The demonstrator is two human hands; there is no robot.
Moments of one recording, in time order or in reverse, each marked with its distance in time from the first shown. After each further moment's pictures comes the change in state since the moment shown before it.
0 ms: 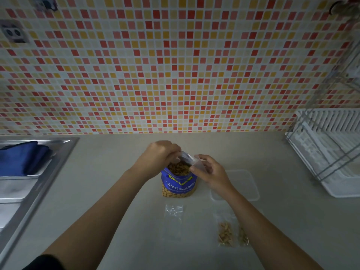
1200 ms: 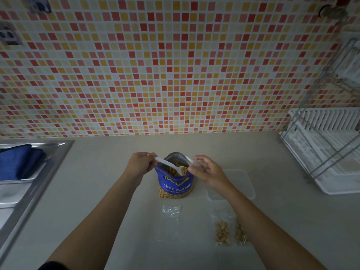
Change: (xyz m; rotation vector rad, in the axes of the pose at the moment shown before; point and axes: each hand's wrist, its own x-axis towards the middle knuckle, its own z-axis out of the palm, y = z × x) left_hand -0.019 -0.024 0.028 -0.961 0.151 -1.264; right_hand 0.000 -0.004 -0.008 -0.066 -0.056 0.092
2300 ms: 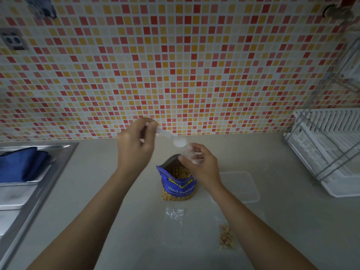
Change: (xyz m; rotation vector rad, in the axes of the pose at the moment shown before) left_hand -0.073 0.077 -0.016 0.363 0.345 1.103; right_hand 0.008 -0.044 0.034 0.027 0.323 -0.186
